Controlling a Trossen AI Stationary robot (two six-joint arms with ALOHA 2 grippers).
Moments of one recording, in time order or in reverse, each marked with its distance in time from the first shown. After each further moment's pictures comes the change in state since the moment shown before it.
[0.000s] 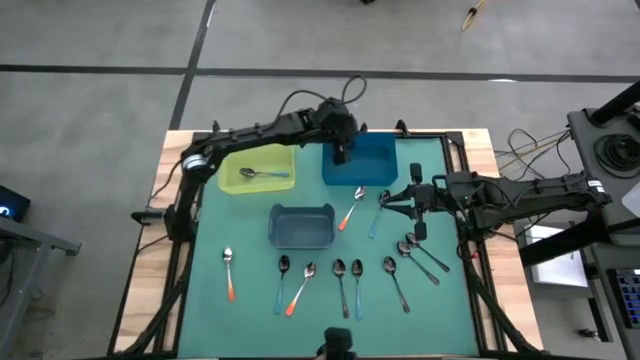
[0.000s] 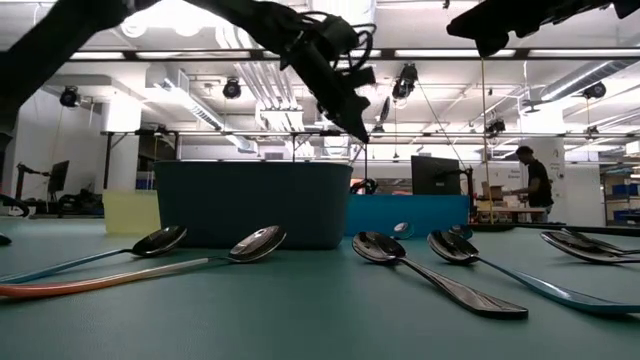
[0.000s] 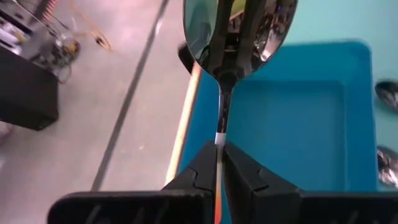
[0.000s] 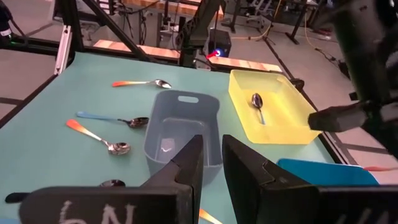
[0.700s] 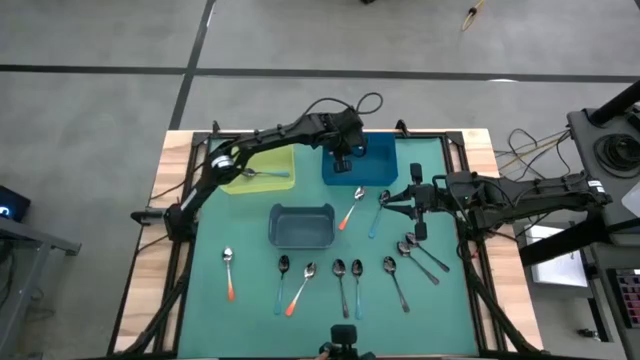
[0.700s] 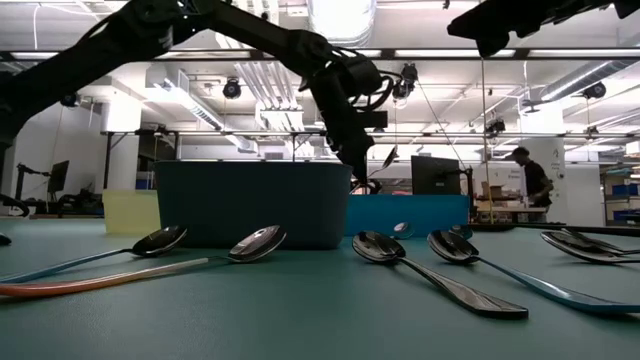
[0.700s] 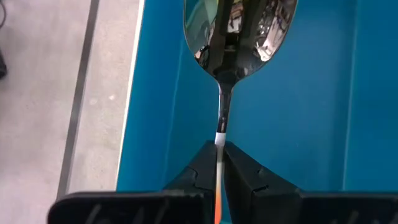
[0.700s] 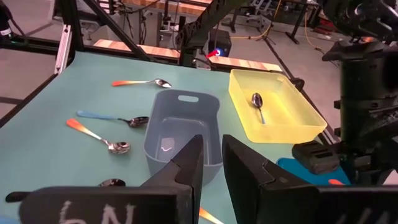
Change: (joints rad) left arm 0.001 0.254 0.296 -0.334 0.000 -0.004; right arm 0.000 -0.003 0.000 -0.005 0.000 0.000
